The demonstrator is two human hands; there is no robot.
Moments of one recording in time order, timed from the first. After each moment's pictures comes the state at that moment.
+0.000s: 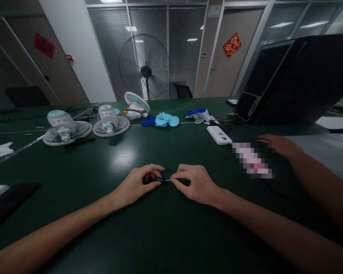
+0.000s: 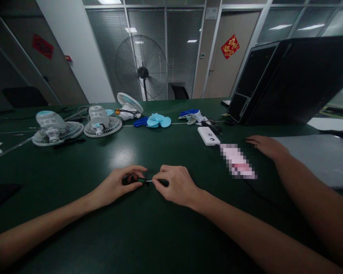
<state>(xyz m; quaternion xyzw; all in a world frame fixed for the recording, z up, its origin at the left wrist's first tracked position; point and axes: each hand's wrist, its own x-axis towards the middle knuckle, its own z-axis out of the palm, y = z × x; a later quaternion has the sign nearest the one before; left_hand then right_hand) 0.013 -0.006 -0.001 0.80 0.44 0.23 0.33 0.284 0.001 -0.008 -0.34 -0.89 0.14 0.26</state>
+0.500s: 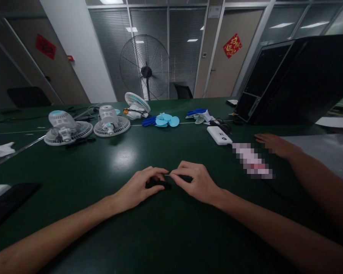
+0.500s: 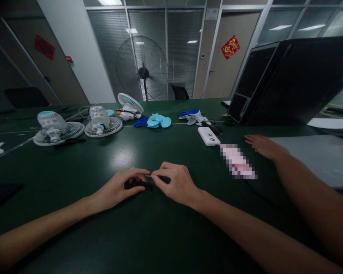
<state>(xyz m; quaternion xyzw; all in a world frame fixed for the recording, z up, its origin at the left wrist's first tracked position) 0.016 -0.014 -0.003 0.84 0.40 0.21 0.31 0.282 0.000 -0.006 -0.33 -0.87 0.19 0.33</state>
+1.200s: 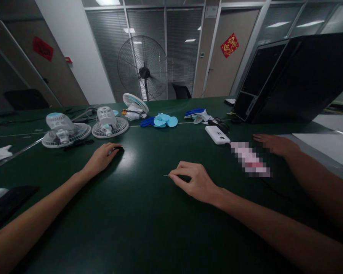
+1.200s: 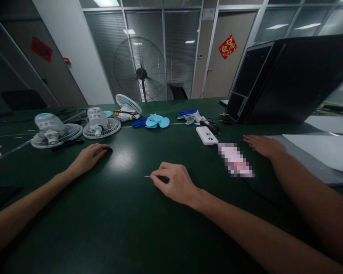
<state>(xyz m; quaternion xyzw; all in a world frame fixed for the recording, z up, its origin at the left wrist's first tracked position) -0.139 0.092 -0.020 0.79 0.57 0.21 0.02 0.287 0.001 -0.010 -0.32 -0.86 0.22 0.34</state>
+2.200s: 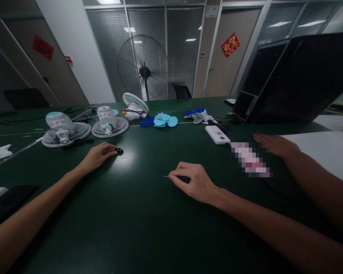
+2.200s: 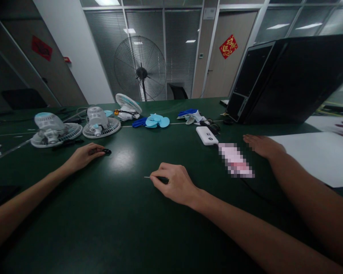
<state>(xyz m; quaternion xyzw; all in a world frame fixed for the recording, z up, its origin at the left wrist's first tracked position) -0.158 0.096 -0.013 0.76 0.60 0.22 0.09 0.288 0.001 -0.008 -0.31 -0.87 0.21 0.33</state>
